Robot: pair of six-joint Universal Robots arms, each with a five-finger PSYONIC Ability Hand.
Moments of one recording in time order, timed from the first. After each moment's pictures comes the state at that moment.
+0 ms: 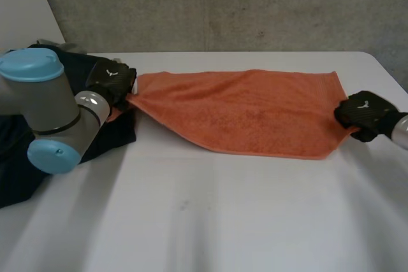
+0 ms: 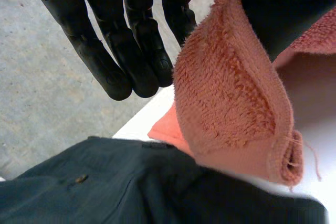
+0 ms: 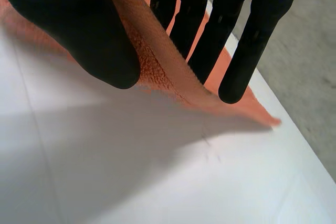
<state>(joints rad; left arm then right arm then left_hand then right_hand) 4.39 -2.19 -1.23 3.28 -1.50 3.58 1.42 -0.86 1.24 0.13 0.86 2.19 1.18 1.20 1.19 1.20 0.98 1.14 1.18 1.18 1.20 0.99</state>
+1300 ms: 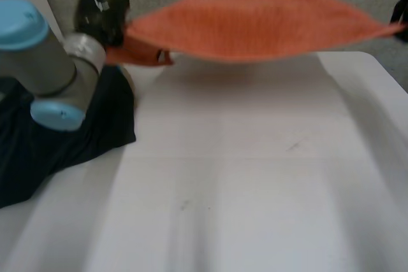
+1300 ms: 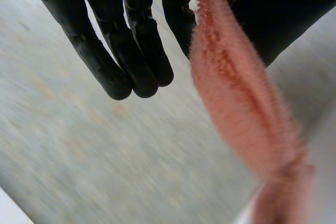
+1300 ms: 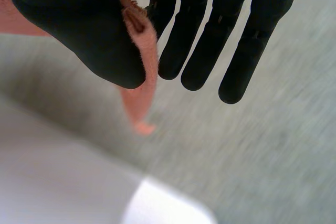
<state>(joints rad) 4.37 -2.17 -0.97 3.41 -1.52 3.60 1.48 -1.04 0.96 -0.06 1.24 3.05 1.17 1.13 1.13 1.13 0.97 1.14 1.18 1.19 1.20 1.02</state>
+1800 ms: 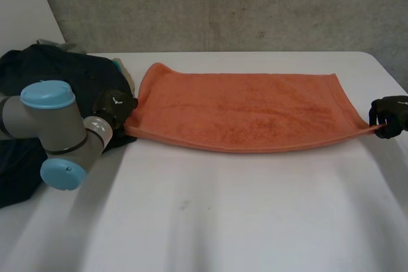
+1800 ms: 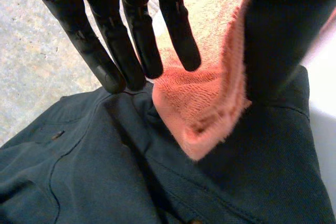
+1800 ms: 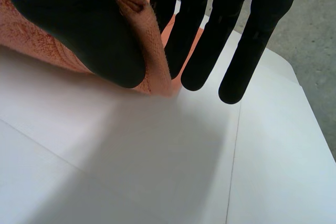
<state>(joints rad) 4.43 -2.32 -1.29 3.38 -1.47 3.85 1.38 -0.88 1.23 0.10 1.17 2.70 0.80 0.79 0.78 0.78 0.60 1.14 1.18 1.19 1.20 1.02</state>
